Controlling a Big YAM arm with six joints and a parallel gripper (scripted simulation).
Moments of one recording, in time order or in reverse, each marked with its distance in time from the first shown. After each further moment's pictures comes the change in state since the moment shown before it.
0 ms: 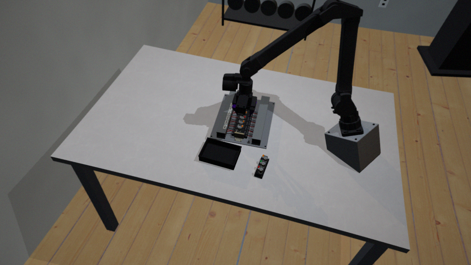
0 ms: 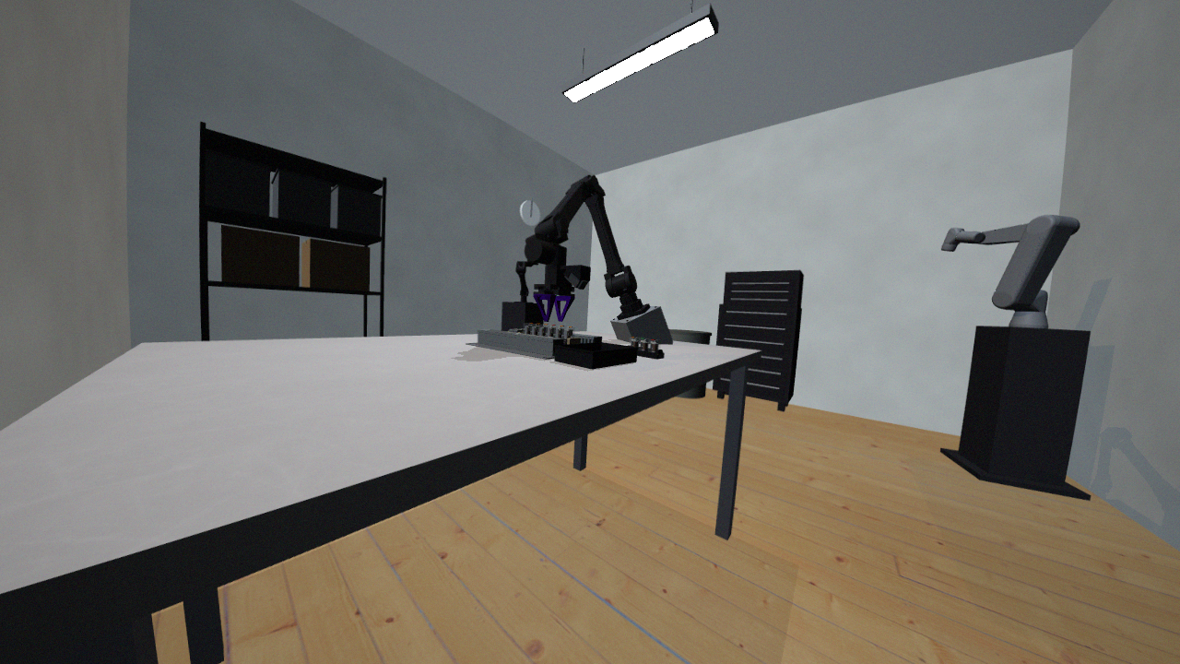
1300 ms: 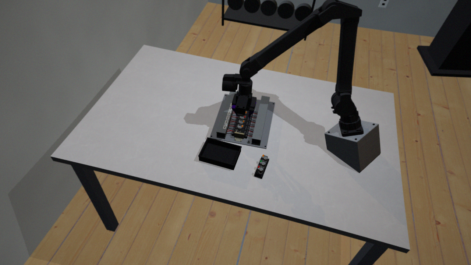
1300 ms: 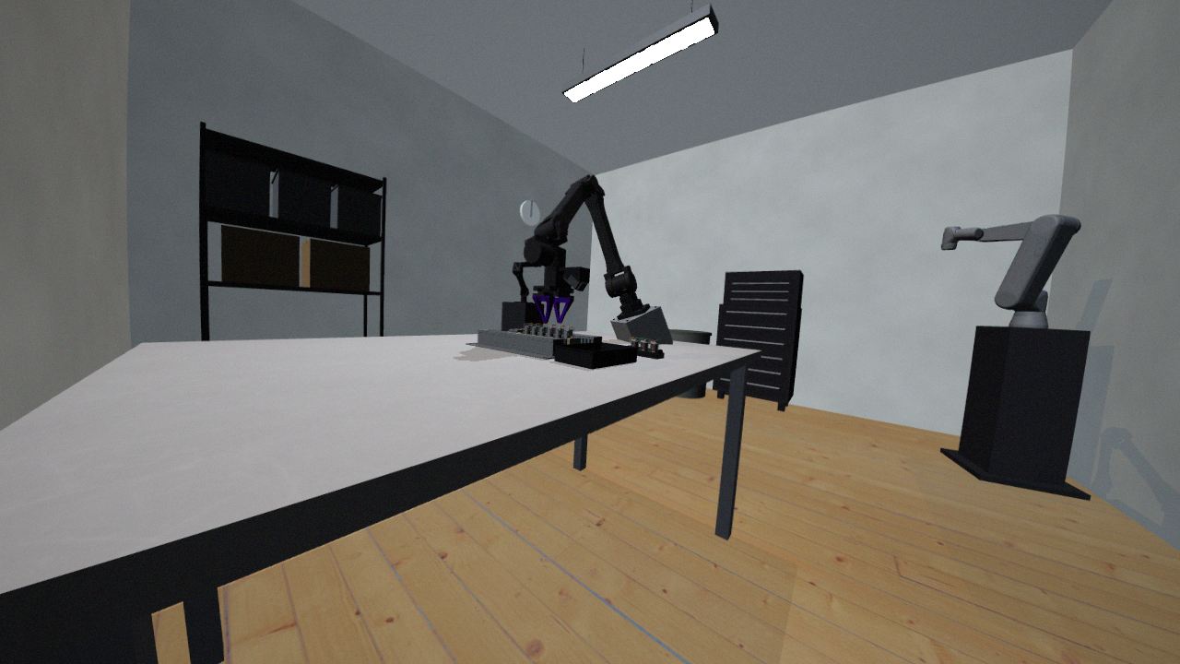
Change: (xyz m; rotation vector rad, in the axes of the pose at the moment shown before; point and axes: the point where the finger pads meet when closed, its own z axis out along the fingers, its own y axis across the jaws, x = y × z) arm 0.001 -0.002 0.005 0.007 0.000 -0.002
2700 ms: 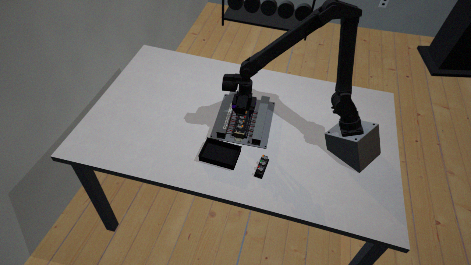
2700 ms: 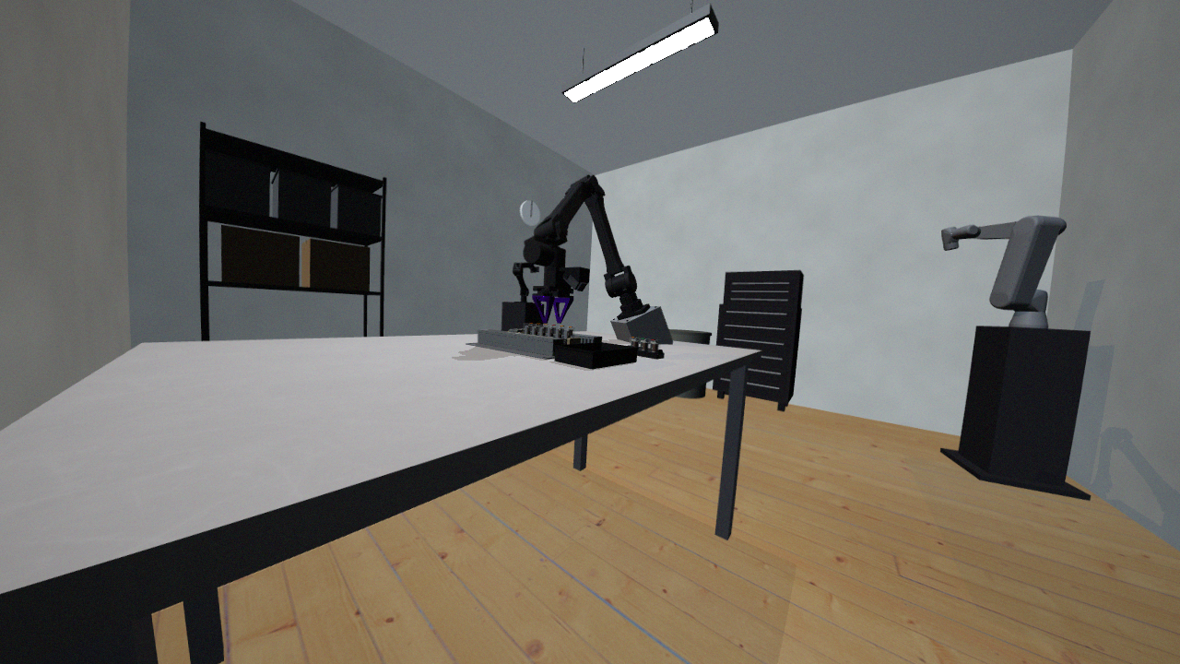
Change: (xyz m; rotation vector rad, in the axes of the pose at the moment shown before) arm 0.001 0.000 0.000 -0.001 0.000 -0.001
